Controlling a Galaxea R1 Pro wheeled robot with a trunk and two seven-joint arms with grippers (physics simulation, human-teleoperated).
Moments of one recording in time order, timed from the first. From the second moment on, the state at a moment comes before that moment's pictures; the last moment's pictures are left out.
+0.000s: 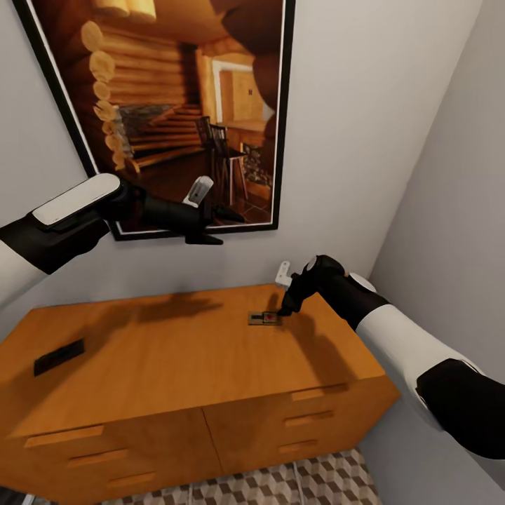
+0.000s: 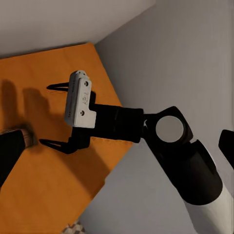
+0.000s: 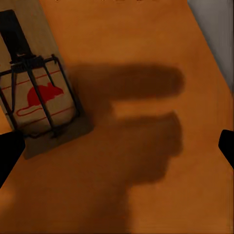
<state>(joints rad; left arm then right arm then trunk) -1.61 0.45 -1.09 -1.16 2.35 0.87 0.36 -1.22 -0.02 0.59 -0.71 0.57 0.55 0.95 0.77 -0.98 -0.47</state>
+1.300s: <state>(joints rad) -1.61 0.44 -1.10 -1.27 2.35 0.86 0.25 -1.20 0.04 0.61 -0.71 0.56 0.49 0.96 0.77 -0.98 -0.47</state>
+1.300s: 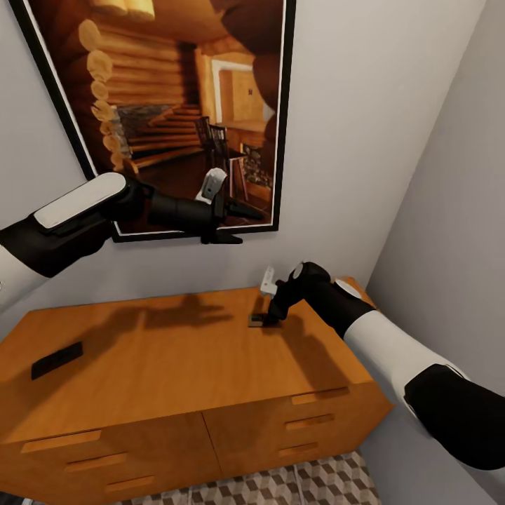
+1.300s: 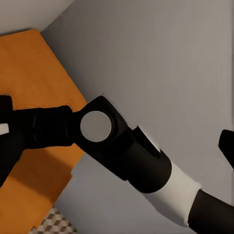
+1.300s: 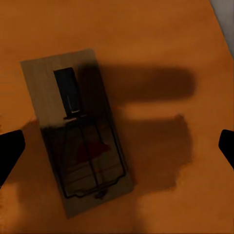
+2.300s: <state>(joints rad) -1.58 0.41 -1.10 -1.29 2.35 0.86 0.24 -1.14 0.04 0.61 -0.71 0.56 0.47 0.96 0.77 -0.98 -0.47</state>
